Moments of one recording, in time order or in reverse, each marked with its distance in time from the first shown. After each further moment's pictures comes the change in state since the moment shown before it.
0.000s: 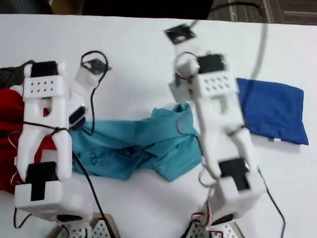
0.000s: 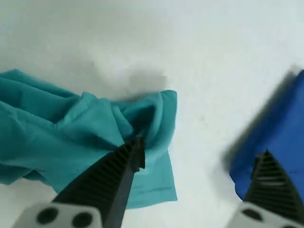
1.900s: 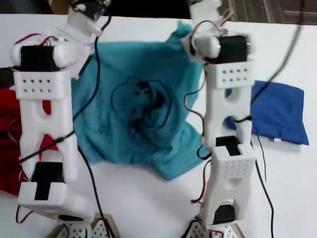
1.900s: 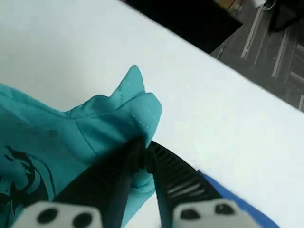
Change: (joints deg) left arm 6.9 0.1 -38.1 -11.4 14.4; right arm 6.8 17.9 -55.2 5.7 7.4
